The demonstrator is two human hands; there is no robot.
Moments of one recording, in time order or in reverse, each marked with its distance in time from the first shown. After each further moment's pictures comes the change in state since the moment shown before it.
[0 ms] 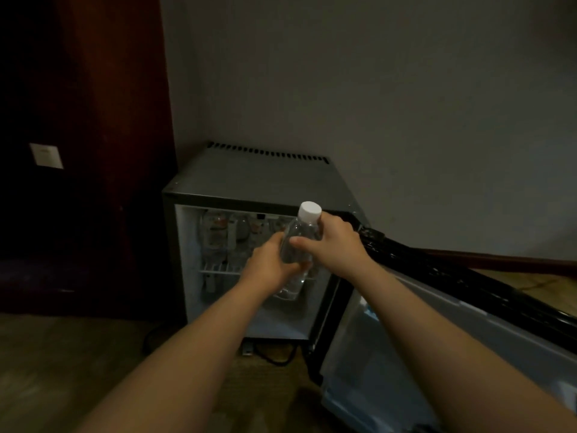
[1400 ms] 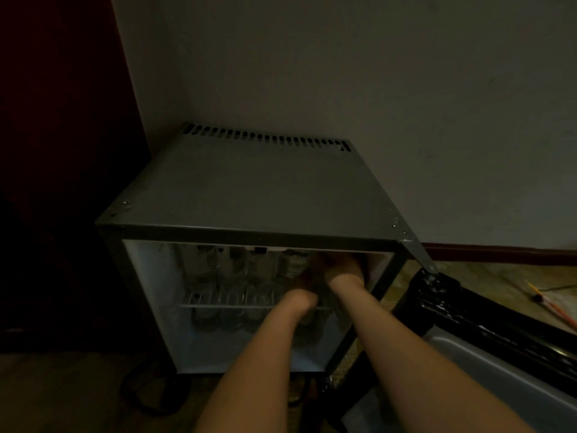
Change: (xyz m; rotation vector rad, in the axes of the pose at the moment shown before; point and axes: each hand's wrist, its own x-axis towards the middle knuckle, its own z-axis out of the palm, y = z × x) left_hand 0.161 -0.067 0.082 0.045 -0.326 -0.348; right_hand 0.144 0.094 0.111 -0.029 -0.171 0.449
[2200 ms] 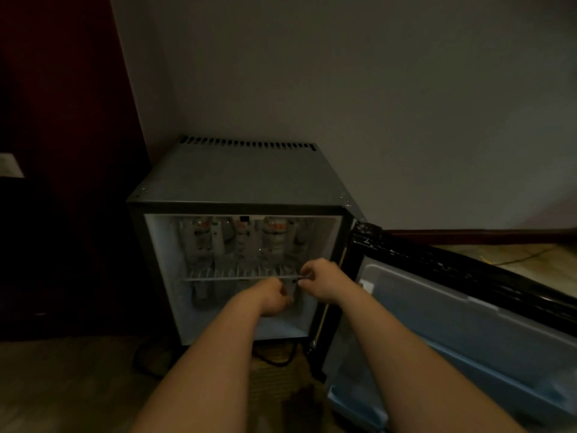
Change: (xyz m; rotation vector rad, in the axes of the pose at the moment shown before) left_hand -0.120 -0.021 -0.007 0.380 -0.131 0.050; right_hand -0.136 0.028 -0.035 -0.017 -0.216 -0.141
